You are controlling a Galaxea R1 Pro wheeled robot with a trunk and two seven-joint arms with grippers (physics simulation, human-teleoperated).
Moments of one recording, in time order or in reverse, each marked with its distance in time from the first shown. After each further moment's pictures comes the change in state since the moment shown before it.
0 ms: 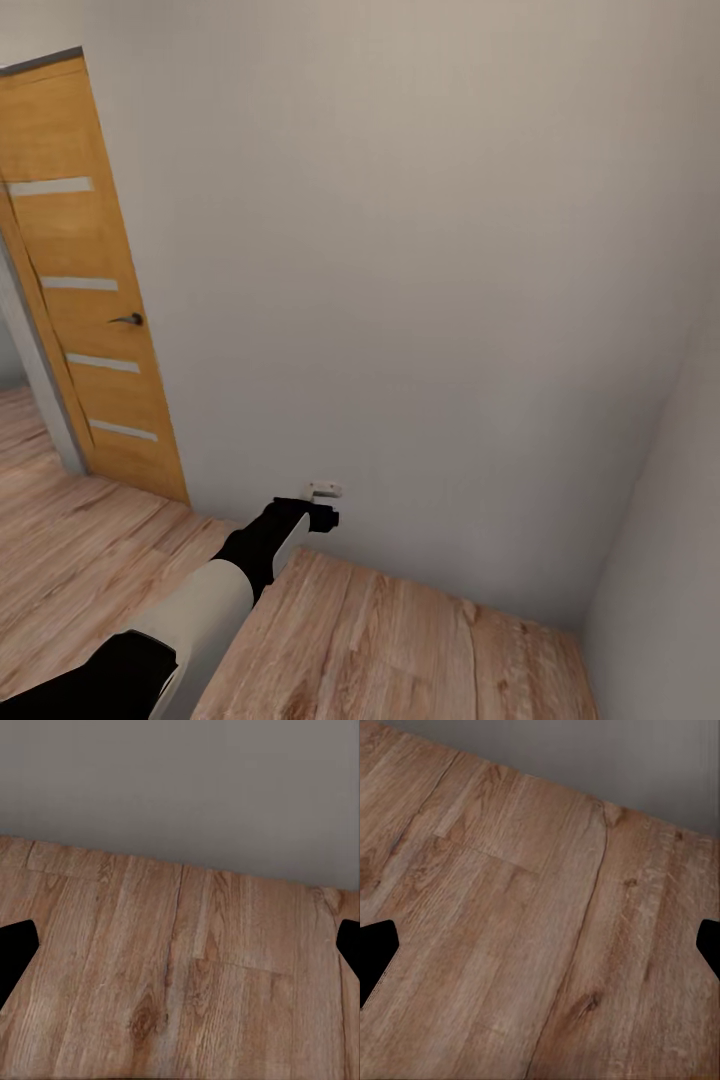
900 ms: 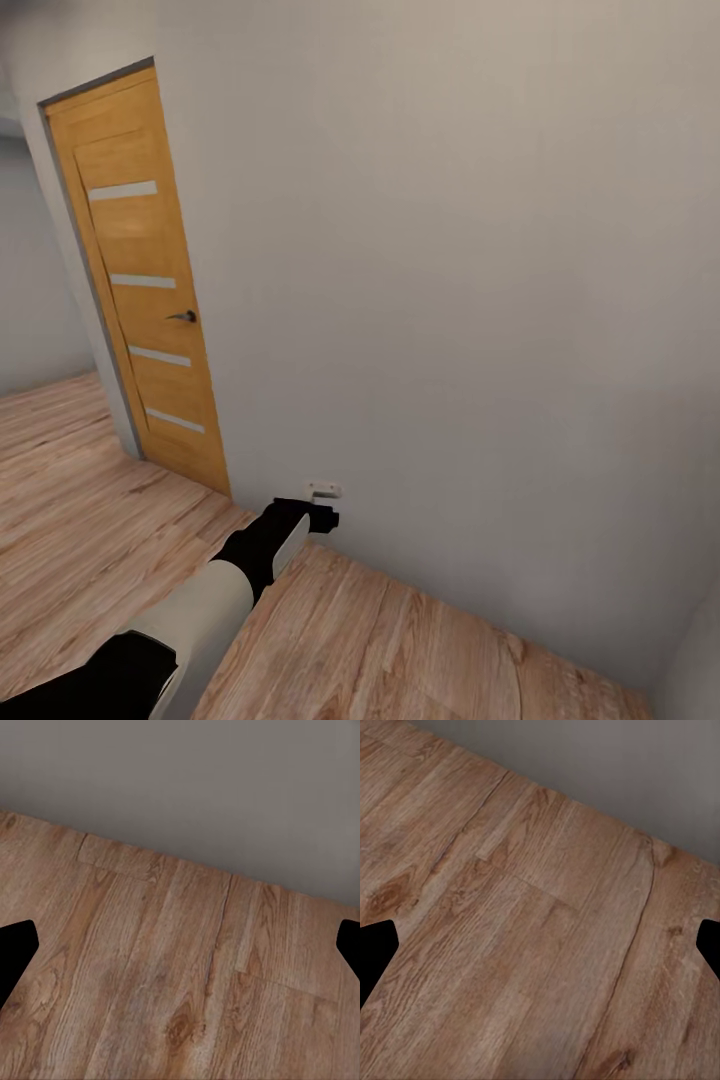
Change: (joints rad) left arm 0.001 0.000 -0.002 0.002 0.000 -0.002 0.000; right arm 0.000 0.000 0.000 0.000 0.000 0.000 0.000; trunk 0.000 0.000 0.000
